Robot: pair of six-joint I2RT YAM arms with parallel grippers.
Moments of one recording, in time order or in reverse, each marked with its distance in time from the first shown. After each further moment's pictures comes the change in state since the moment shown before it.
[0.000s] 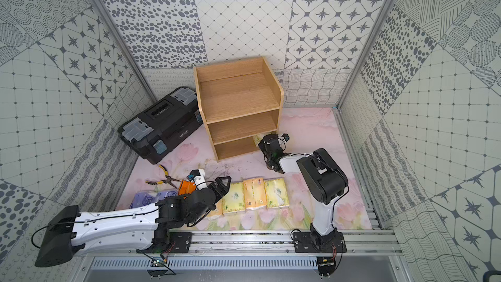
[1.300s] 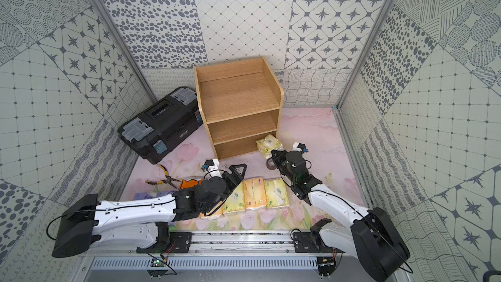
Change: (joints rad) left arm 0.031 0.257 0.170 0.311 0.070 0.010; right arm 0.002 -0.789 -0.445 -0.133 -0.137 -0.011
